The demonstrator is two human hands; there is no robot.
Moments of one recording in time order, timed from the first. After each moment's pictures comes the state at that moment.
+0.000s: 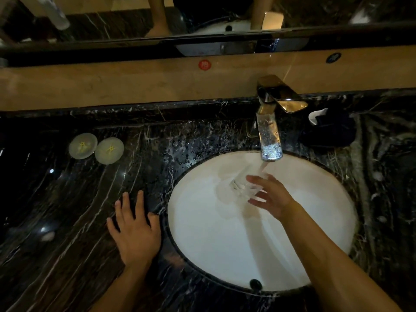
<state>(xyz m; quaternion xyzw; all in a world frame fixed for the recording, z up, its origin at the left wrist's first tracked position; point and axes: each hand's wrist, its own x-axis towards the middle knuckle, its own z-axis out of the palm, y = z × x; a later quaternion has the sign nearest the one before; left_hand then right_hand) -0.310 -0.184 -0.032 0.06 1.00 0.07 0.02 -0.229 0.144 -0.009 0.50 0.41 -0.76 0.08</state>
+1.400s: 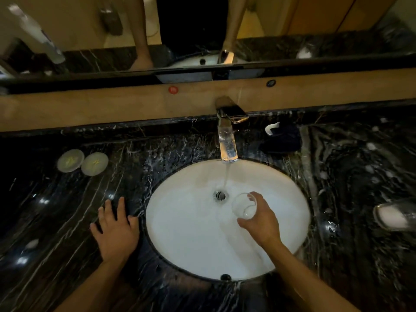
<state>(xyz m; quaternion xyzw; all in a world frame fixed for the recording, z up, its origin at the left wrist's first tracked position) -0.309 -0.179 -0.021 0.05 0.99 0.08 0.06 -0.127 0.129 0.008 0.43 0.79 -0.44 0.01</state>
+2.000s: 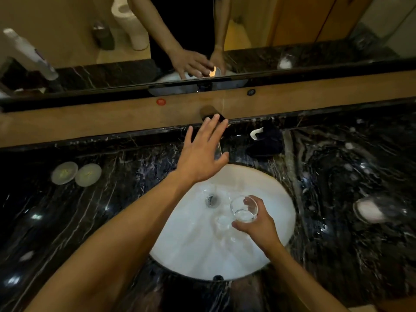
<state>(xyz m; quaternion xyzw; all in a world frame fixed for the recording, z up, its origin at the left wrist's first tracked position) -0.330 0.079 0.121 0.49 0.86 0.13 0.02 -0.101 0.138 0.028 0.42 0.72 -0.55 -0.04</state>
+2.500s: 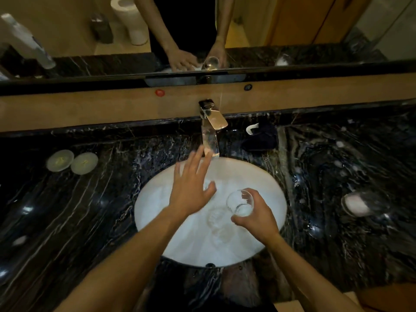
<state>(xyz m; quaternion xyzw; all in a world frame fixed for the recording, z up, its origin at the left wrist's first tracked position) -0.267 0.014 0.063 0.43 0.88 0.16 0.07 -0.087 0.144 0.040 0.39 0.80 -0.46 -0.01</state>
